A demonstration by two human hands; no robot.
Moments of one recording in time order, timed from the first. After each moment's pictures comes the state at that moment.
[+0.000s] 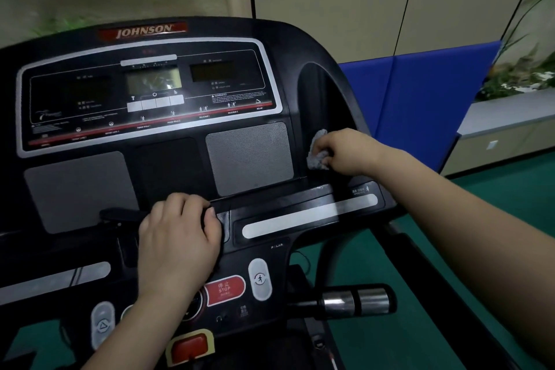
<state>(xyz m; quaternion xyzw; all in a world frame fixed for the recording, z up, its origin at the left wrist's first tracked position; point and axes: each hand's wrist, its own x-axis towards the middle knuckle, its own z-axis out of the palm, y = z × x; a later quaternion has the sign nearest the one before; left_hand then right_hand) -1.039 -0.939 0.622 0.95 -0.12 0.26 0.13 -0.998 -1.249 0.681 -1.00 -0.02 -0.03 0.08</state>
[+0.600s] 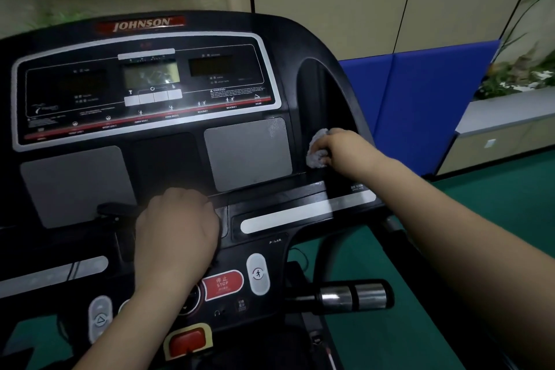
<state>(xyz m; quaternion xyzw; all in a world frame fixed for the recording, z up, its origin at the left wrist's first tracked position) -1.037 -0.938 0.621 0.95 -0.12 0.27 0.13 -1.004 -1.240 0.671 -0.99 0.03 -0.04 0.15</state>
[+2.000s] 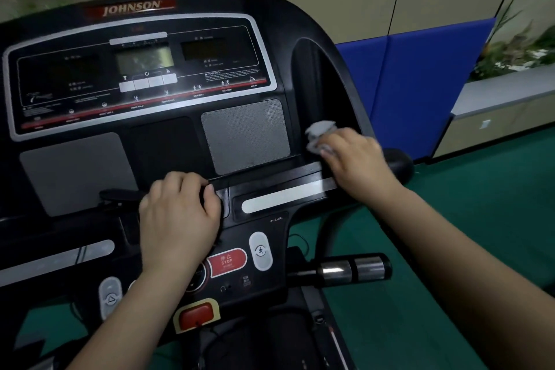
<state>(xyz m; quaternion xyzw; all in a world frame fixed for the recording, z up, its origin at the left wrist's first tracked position) -1.040 -0.939 0.624 0.95 -0.13 0.26 0.14 -1.062 -1.223 0.627 -0.96 0.03 -0.25 0.15</state>
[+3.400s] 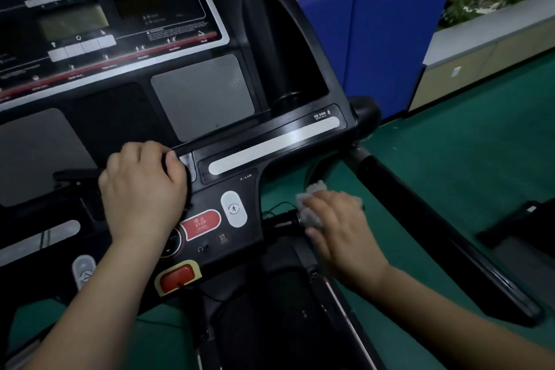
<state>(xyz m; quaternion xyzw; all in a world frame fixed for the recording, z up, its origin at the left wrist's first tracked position) -1.042 -0.942 0.622 0.94 -0.12 0.29 0.12 -1.205 -1.163 0.519 -0.94 0.00 -0.26 0.21</state>
